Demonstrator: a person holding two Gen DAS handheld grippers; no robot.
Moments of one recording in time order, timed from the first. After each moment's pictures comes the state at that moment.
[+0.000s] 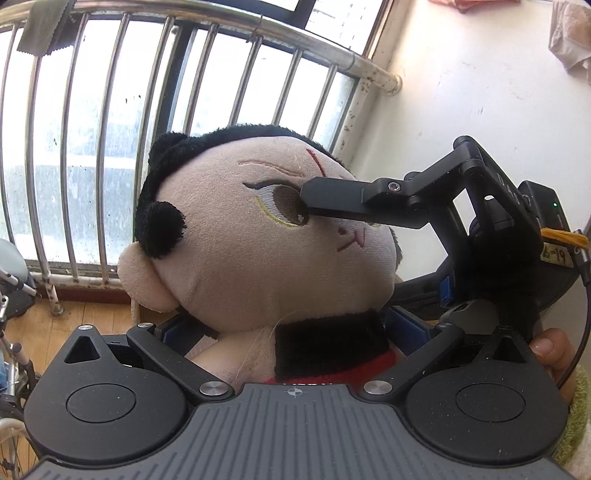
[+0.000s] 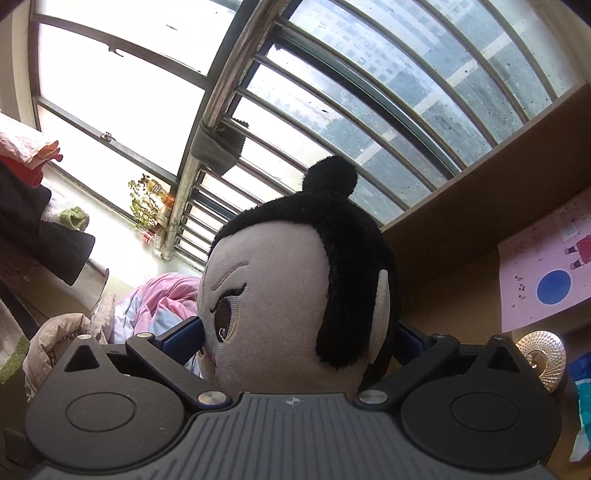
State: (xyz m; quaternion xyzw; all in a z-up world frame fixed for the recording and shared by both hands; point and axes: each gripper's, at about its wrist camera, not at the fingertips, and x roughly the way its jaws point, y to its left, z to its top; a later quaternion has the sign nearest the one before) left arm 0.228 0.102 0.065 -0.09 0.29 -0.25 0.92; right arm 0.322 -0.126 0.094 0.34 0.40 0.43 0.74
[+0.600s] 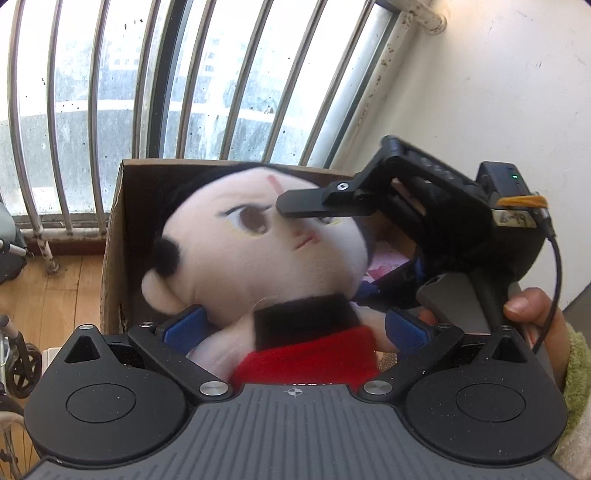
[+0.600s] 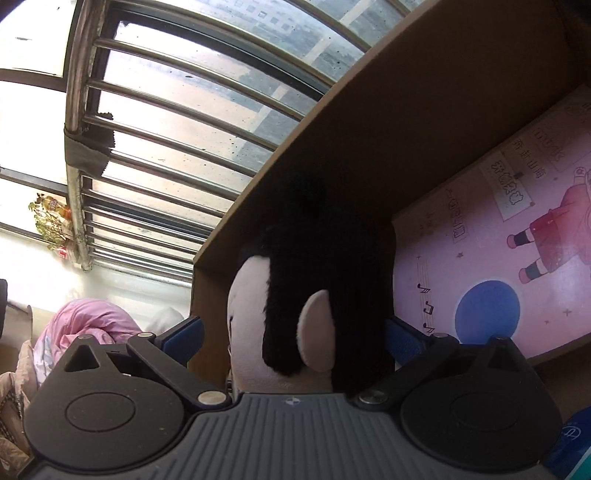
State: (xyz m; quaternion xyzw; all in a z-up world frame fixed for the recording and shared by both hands) left arm 0.293 0.095 0.006 -0.07 0.38 -0.24 0.89; right arm 0.409 -0.113 -0.002 0.32 0.54 0.32 0.71
